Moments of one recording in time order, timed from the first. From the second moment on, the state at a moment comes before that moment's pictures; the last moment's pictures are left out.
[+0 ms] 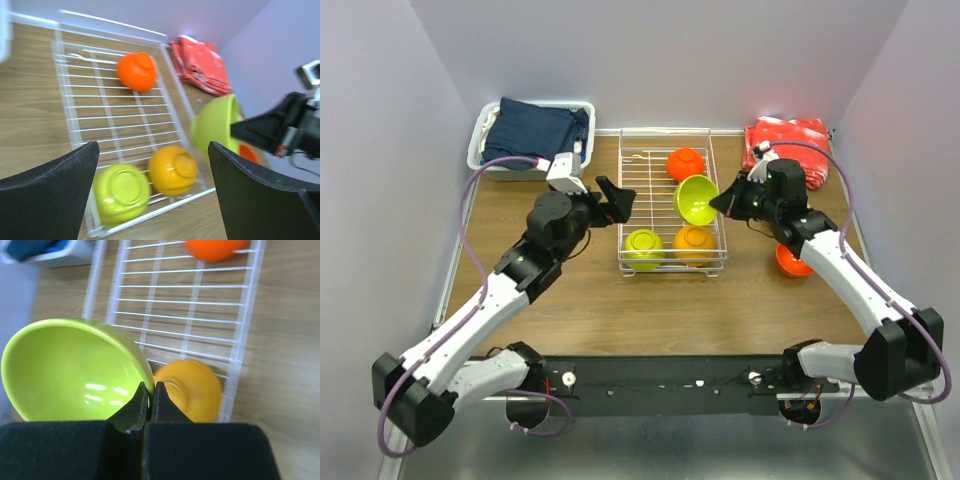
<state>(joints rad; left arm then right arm) -0.62 1.02 0.89 0.03 -0.15 -0.58 0.32 1.28 1.01 -0.18 -0.29 0.48</state>
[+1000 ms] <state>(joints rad) -0.62 0.52 0.74 -0.41 -0.42 -0.17 -0.30 1.17 0.91 -0.73 0.11 0.58</state>
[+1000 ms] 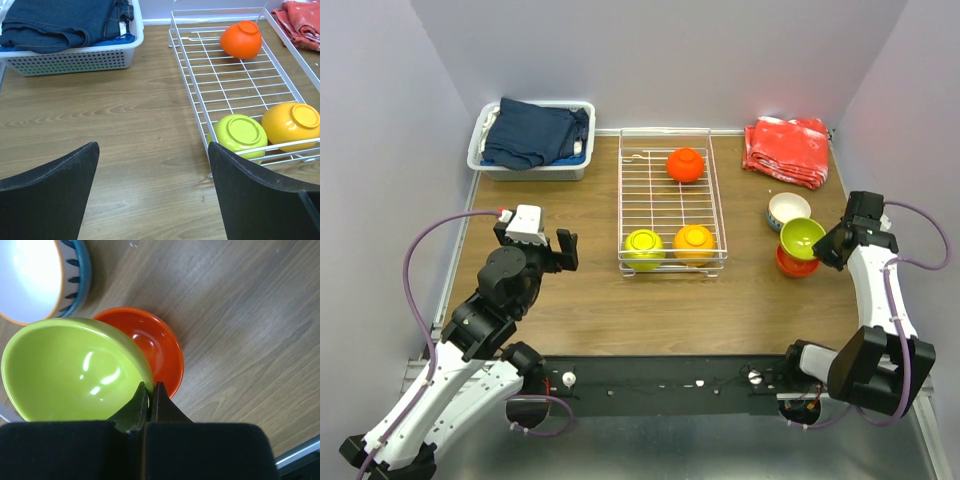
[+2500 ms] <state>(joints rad) -0.62 0.60 0.74 -0.41 -0.40 -0.16 -0.37 1.17 0.70 -0.54 0.00 0.60</state>
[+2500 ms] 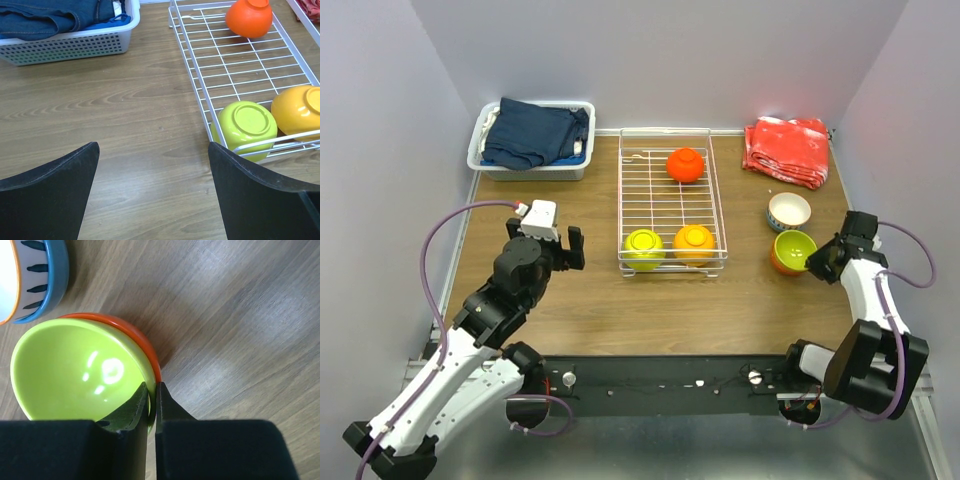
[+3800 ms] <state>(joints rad) -0.59 1.89 1.60 -0.13 -0.03 -0.69 -0.14 0.76 0.64 -0.37 -0.32 0.50</state>
